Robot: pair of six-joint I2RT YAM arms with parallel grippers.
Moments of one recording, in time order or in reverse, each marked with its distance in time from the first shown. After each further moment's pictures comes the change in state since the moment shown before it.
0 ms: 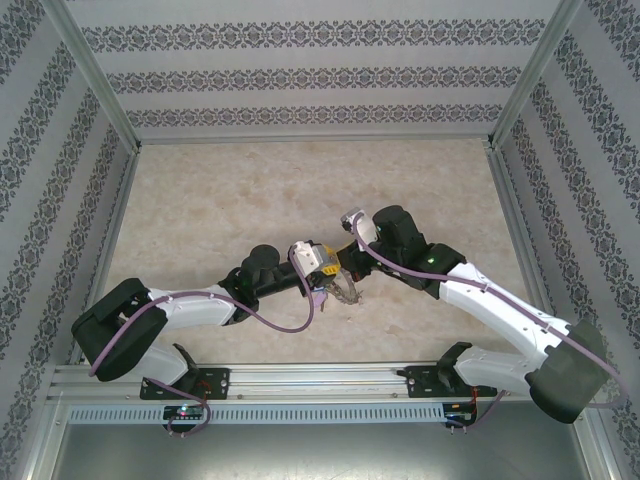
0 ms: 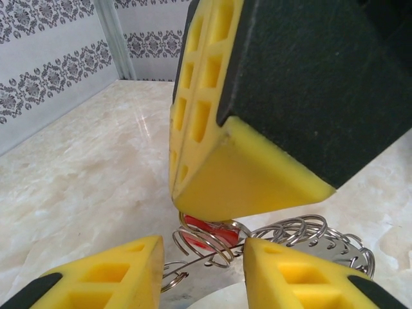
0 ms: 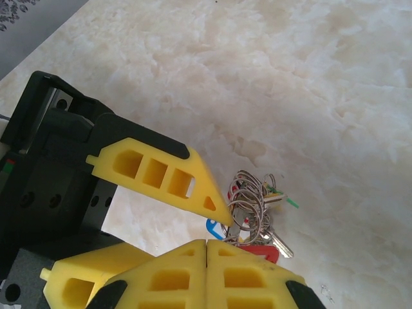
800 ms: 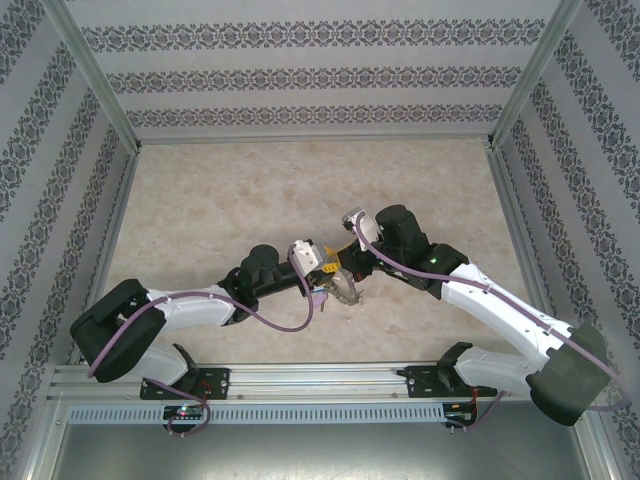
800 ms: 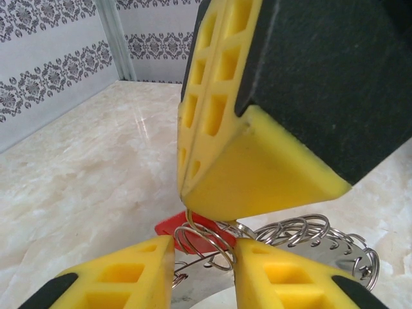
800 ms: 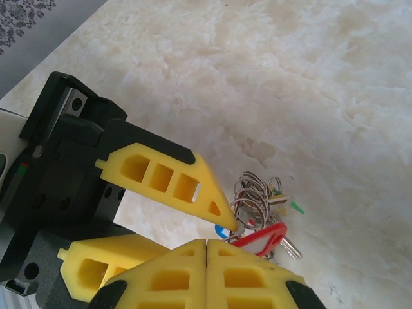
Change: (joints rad) left arm 0.000 -0.010 0.000 -0.001 -0.007 -0.023; right arm -0.010 -0.011 -0.002 0.002 -0.043 0.004
